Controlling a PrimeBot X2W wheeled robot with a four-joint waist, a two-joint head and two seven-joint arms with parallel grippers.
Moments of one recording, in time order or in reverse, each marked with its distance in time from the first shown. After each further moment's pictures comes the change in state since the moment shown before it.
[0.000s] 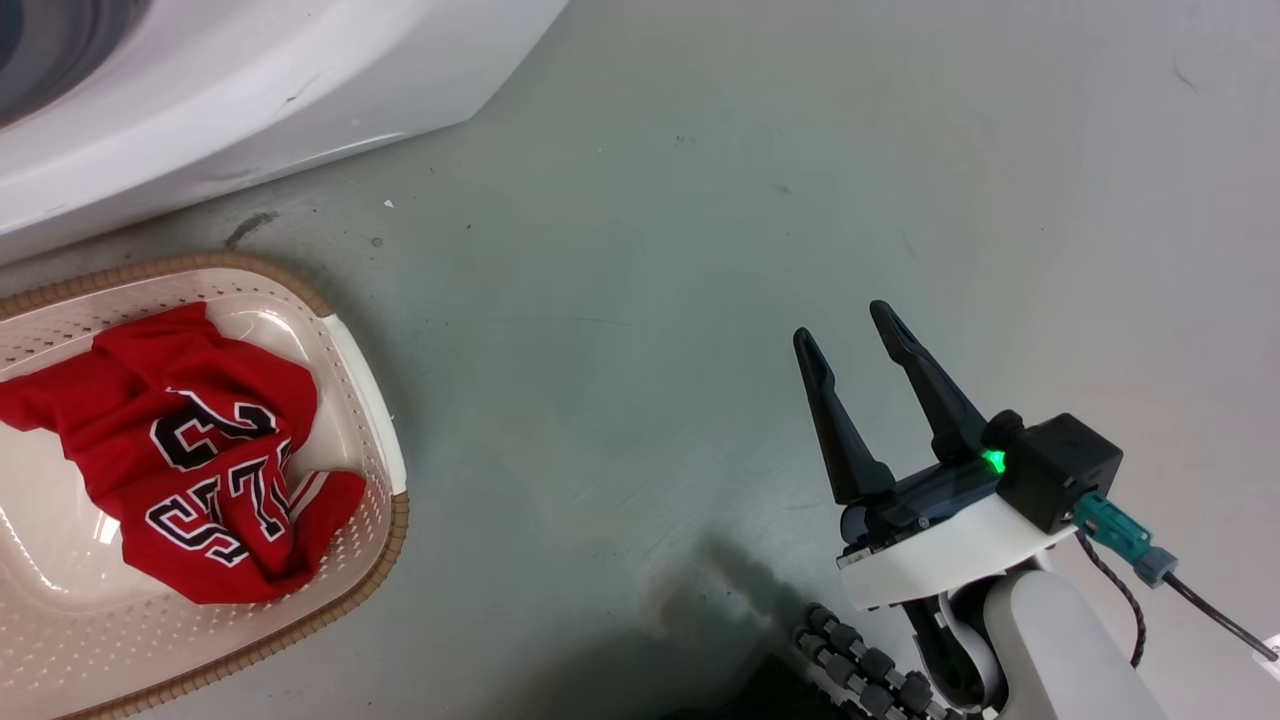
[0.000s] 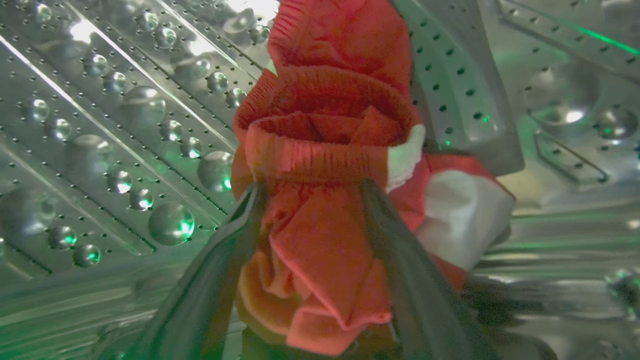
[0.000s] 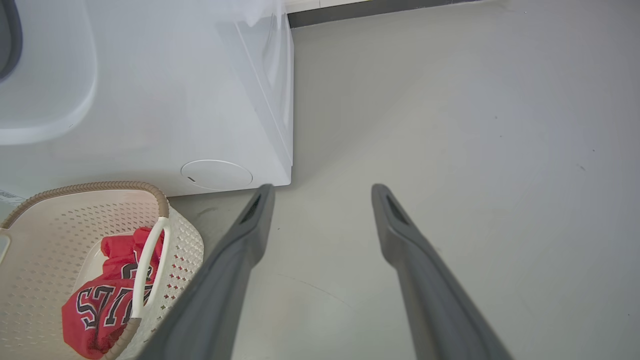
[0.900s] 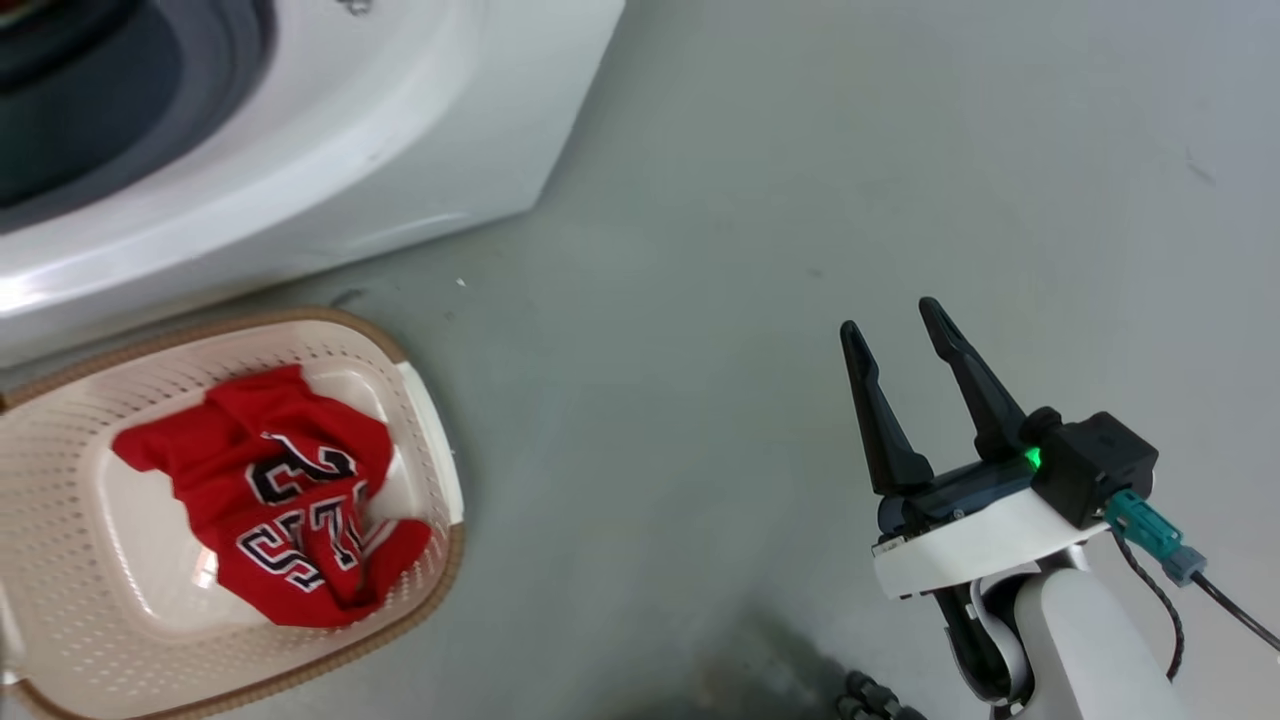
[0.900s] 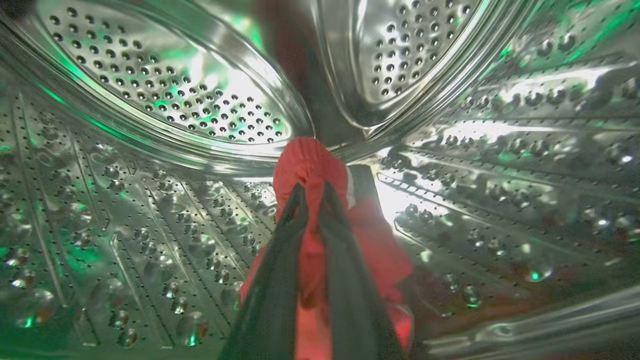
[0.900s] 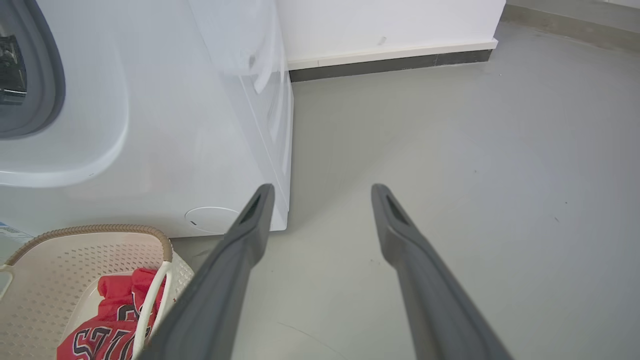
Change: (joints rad) left arm 0.326 -0.087 0.084 -0.234 -0.167 0.125 -0.612; right arm 0.008 0.000 -0.073 0.014 -0.048 0.000 0.000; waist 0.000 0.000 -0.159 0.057
